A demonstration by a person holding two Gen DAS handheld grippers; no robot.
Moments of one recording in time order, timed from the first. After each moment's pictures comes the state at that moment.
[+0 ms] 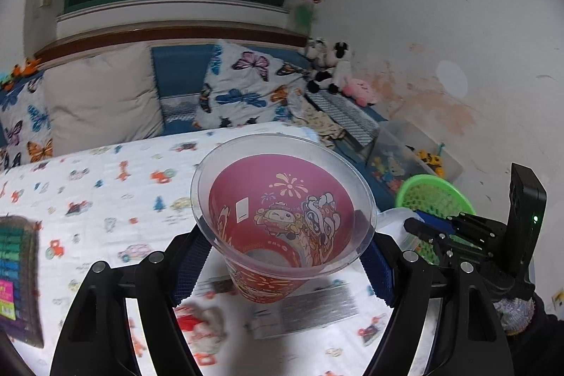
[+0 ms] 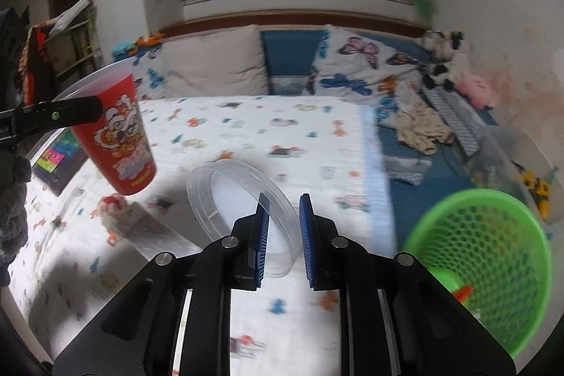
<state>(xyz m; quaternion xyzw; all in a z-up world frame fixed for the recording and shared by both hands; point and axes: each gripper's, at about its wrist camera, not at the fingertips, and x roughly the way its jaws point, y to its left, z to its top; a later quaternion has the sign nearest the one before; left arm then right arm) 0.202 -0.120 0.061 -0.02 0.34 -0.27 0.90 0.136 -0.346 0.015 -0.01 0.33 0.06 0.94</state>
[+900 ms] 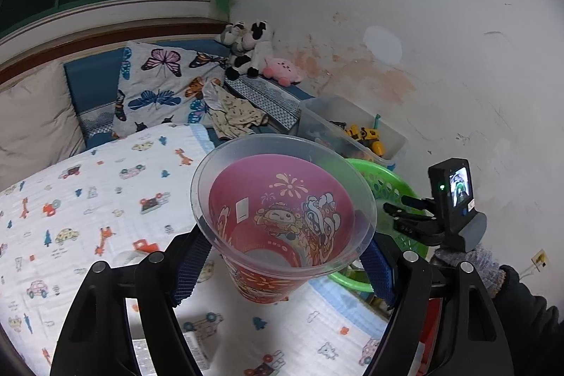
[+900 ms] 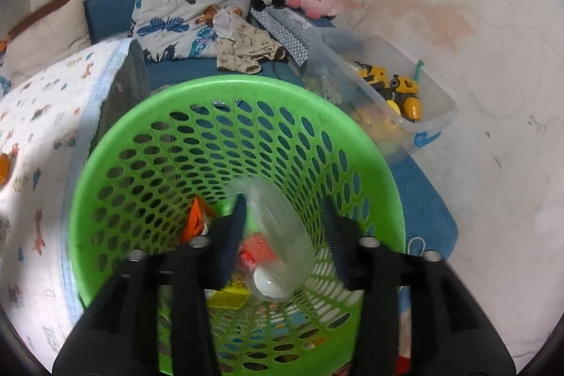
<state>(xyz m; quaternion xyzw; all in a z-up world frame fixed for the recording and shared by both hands) 0.186 -0.275 0.063 0.02 0.34 -0.39 0.85 0.112 -0.570 -0.055 0.01 0.43 -0.22 0.88</state>
